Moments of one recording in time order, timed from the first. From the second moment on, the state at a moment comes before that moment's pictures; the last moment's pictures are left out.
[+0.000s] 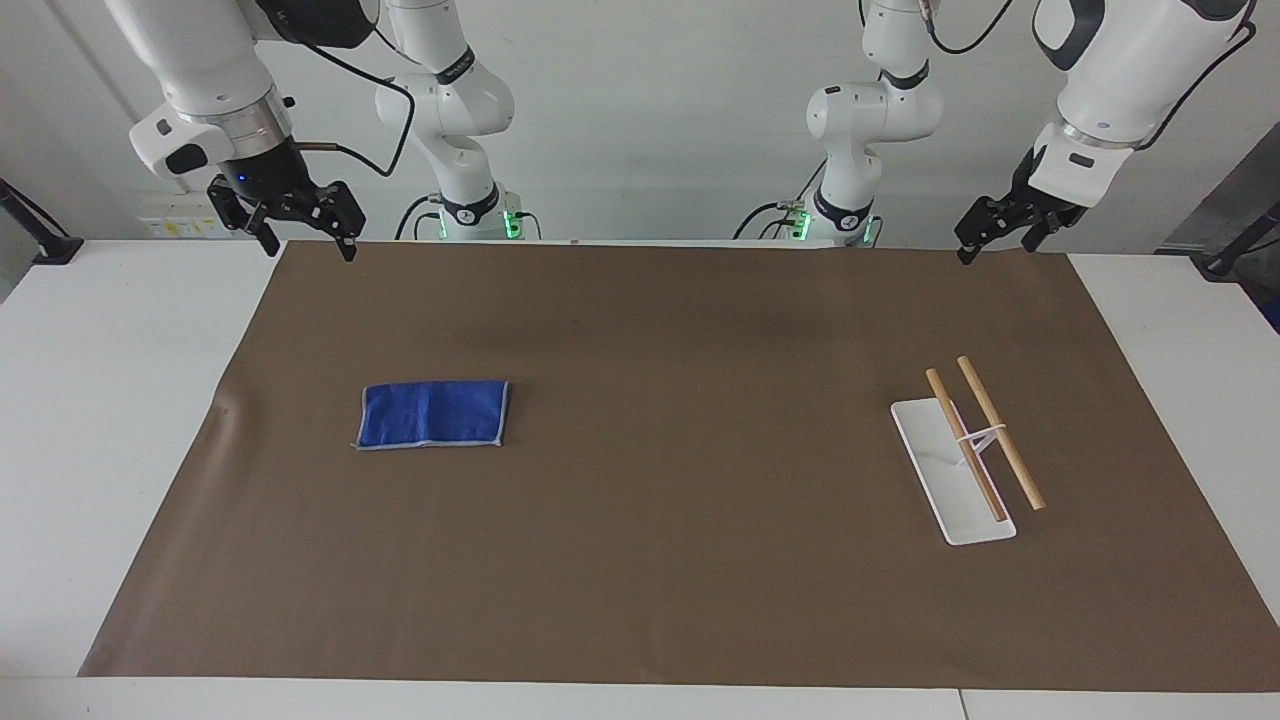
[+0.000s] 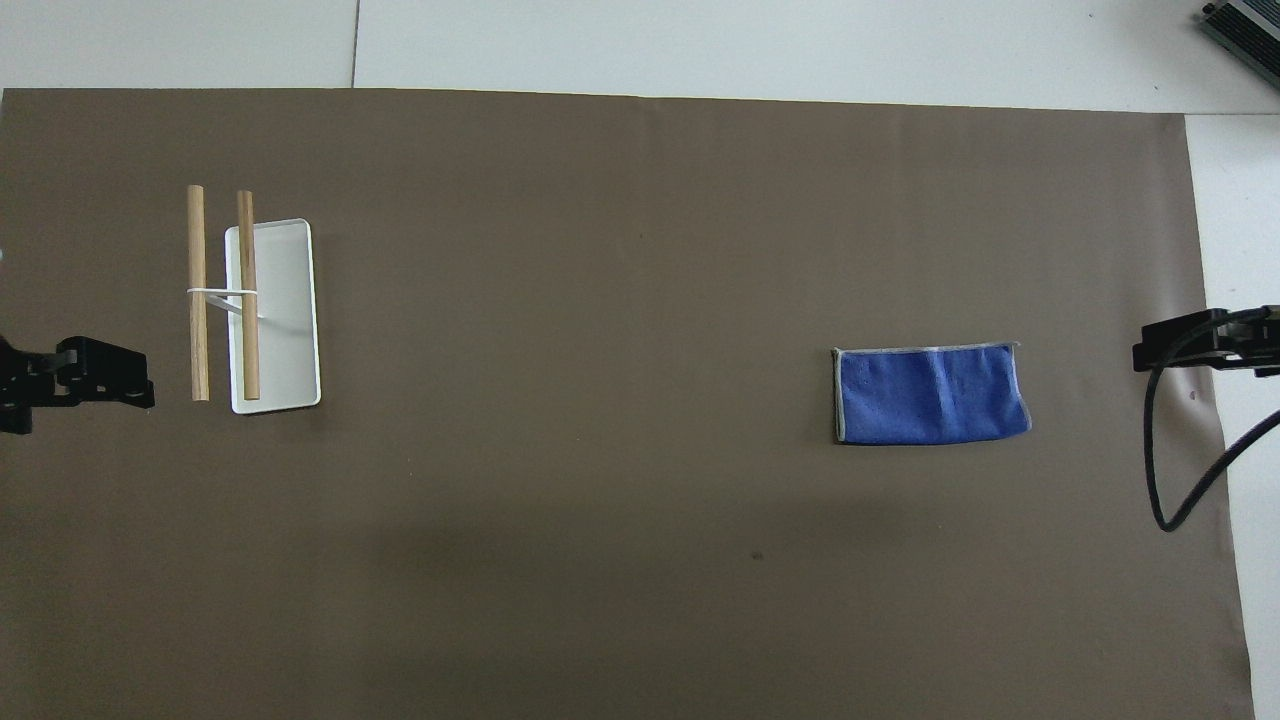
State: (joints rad) left arm -0.01 -0.14 -0.05 -1.74 0.00 1.52 -0.22; right arm 0.00 -0.07 -0.04 -1.62 -0.03 1.54 0.02
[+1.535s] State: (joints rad) left arm -0.01 -0.14 -0.05 -1.74 0.00 1.52 -0.22; right arm 0.00 -0.13 -0.04 -1.80 -0.03 1.65 0.01
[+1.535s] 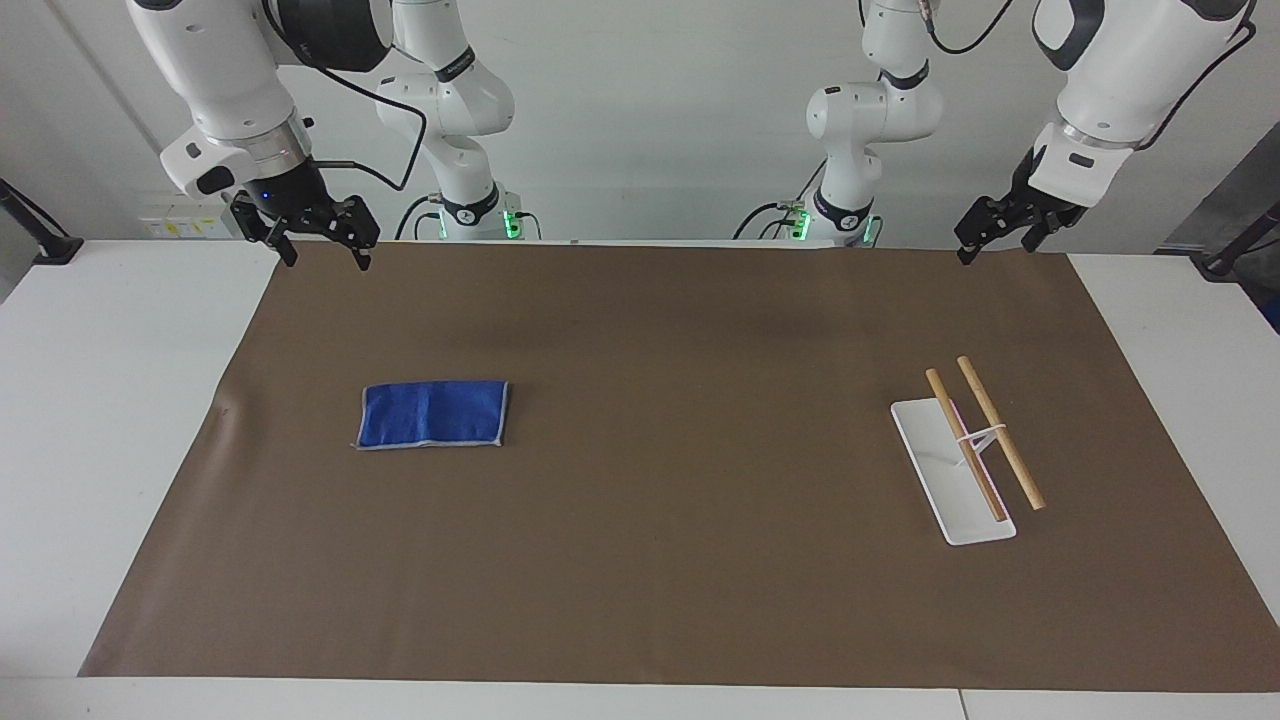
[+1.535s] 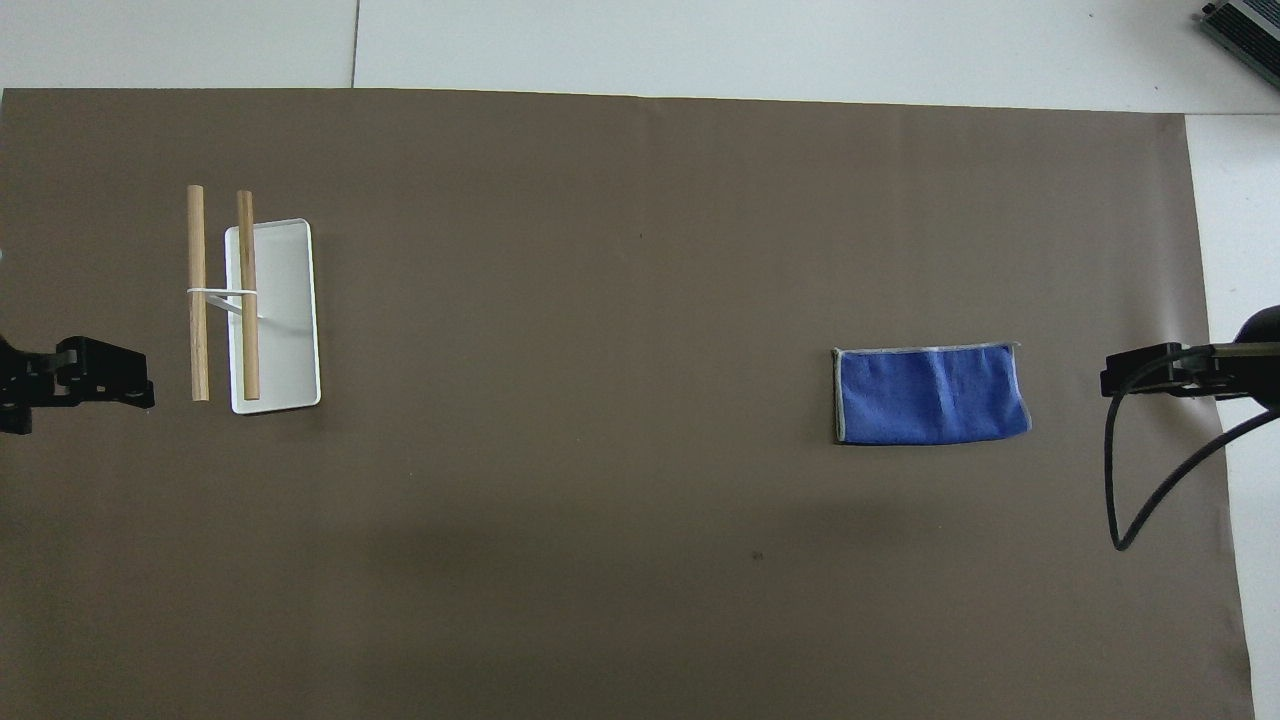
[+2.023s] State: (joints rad) left arm -0.01 -0.14 -0.05 -1.74 0.00 1.52 -0.22; right arm 0.00 -0.15 -0.04 -1.92 -0.03 1.82 0.01
